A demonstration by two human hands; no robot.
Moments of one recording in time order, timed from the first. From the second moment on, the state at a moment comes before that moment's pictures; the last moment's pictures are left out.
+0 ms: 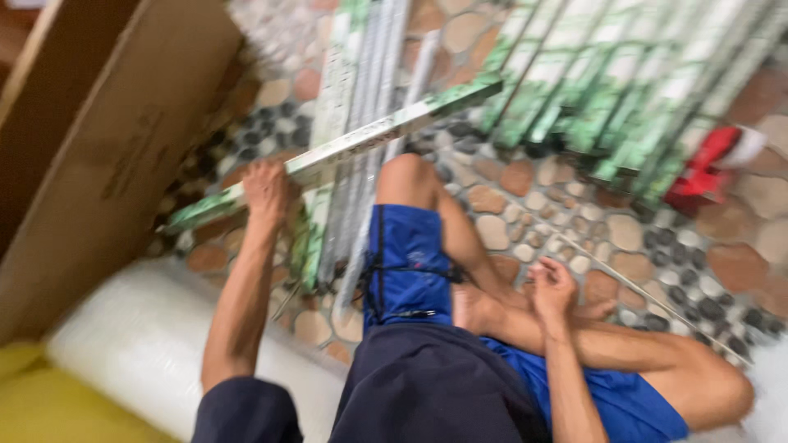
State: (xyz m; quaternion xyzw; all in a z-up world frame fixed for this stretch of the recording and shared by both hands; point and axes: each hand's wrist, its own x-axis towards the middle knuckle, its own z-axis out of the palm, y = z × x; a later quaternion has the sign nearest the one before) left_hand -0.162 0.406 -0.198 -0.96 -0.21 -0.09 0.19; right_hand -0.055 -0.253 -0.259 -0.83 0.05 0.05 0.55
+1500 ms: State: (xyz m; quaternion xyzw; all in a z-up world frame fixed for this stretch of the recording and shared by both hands) left_hand 0.036 0.123 -0.030 -0.22 -0.23 -0.10 -0.94; right_hand -0.120 -0.103 0.115 -0.75 -0.24 0.02 0.62
